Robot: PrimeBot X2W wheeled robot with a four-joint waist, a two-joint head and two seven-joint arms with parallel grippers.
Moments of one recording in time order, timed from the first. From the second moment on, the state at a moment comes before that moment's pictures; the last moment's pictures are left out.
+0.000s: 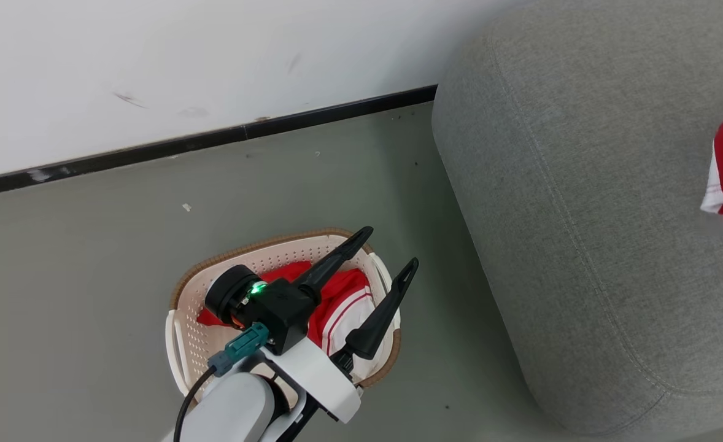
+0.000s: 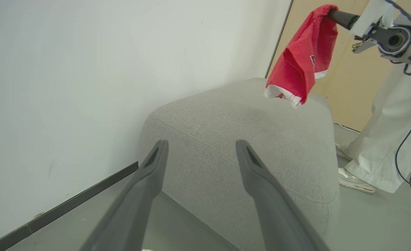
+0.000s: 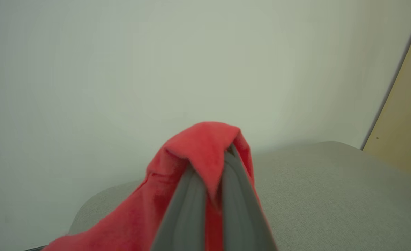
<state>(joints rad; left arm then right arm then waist) -0.39 0.12 -0.63 -0.02 -0.43 -0.05 -0.10 -0.65 -0.57 -0.19 0.48 0.33 0.12 -0.25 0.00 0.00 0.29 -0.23</state>
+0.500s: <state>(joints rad) -0.45 0.12 -0.65 -0.07 -0.40 -0.05 -0.08 -0.62 -0.42 -0.19 0.62 0.33 0.12 -0.26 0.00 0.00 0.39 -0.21</state>
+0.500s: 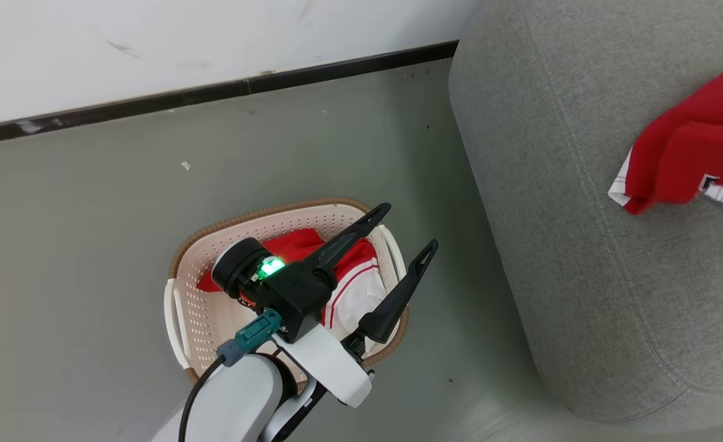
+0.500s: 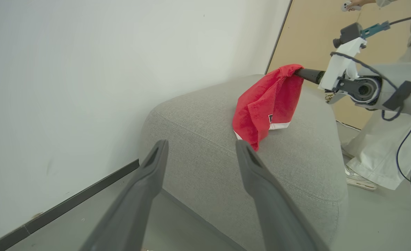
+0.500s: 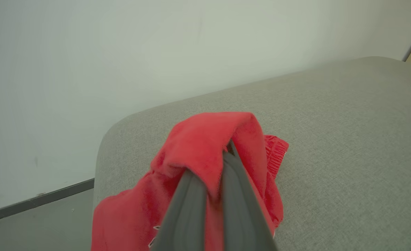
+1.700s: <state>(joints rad) -0.42 0.17 -0.51 0.03 -0.44 -0.03 -0.18 -0.31 -0.21 -0.20 0.25 0.12 0.12 -0.26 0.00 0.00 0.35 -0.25</state>
